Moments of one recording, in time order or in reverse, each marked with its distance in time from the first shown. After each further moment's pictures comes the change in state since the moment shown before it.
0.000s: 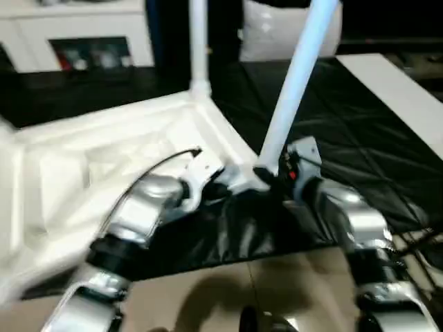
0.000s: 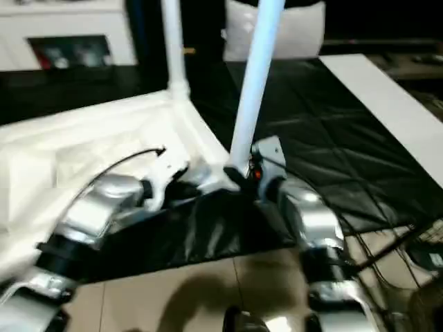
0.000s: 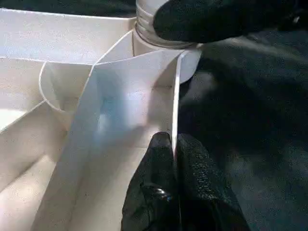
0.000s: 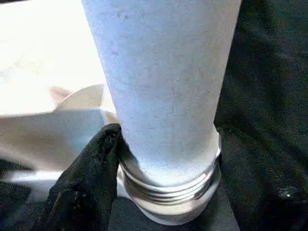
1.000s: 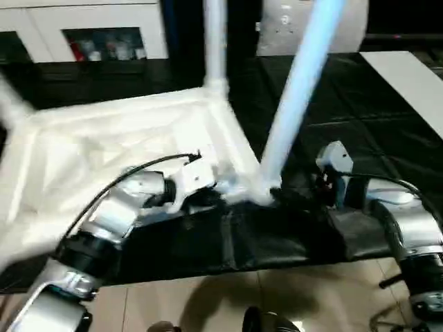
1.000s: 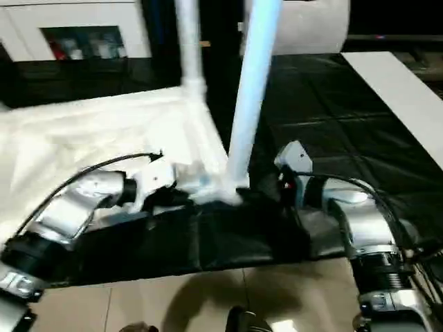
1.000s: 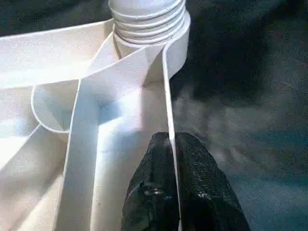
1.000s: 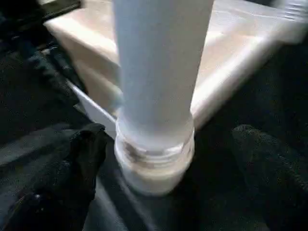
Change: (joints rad) left arm 0.007 0.294 -0.146 -0.015 -0.019 -0.368 -0.416; right arm 0.096 -0.387 0.104 -0.077 0.082 -0.282 0.685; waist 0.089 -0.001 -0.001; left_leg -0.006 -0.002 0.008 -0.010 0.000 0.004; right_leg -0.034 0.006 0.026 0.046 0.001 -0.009
